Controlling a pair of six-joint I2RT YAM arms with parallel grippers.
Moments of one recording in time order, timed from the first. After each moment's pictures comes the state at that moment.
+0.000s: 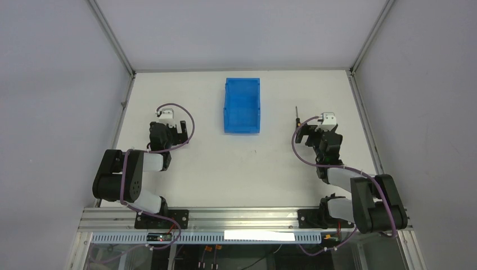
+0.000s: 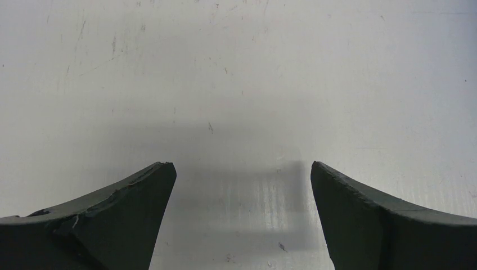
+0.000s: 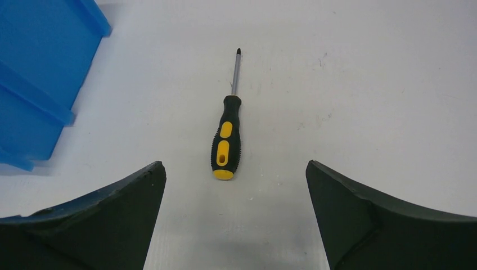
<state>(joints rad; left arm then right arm) -0.06 1.52 0.36 0.84 -0.01 -0.03 0.13 1.23 0.23 0.76 0.02 0.11</state>
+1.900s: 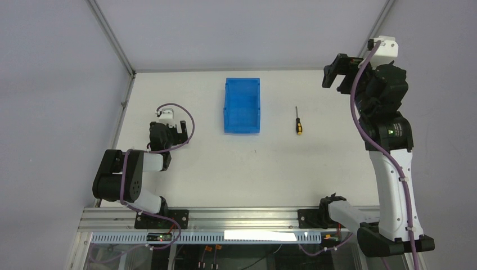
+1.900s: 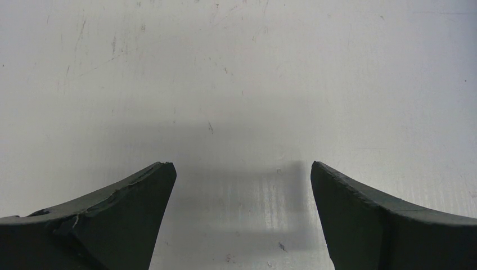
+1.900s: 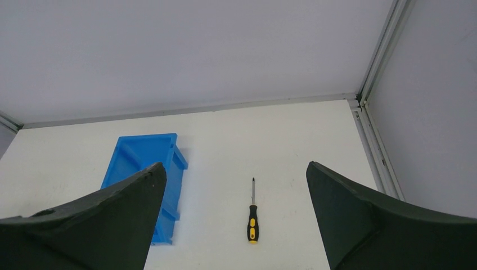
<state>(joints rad) -0.06 1.52 0.36 0.84 -0.01 -0.03 0.15 1.04 1.52 -0.58 0.12 0.12</state>
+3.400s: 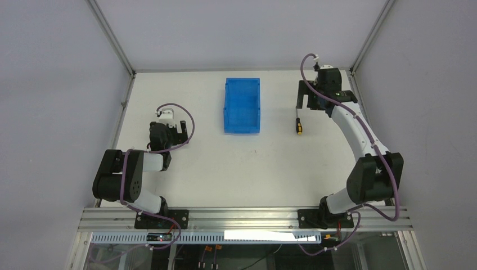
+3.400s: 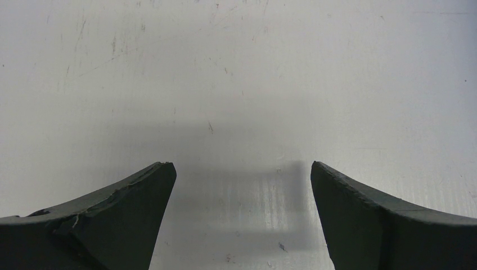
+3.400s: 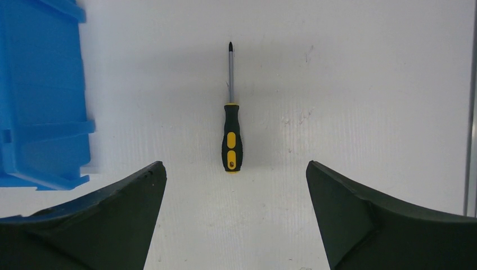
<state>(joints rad) -0.06 1.52 0.36 0.84 -0.01 -0.03 0.15 1.51 1.31 -0.61 0.10 0.13</state>
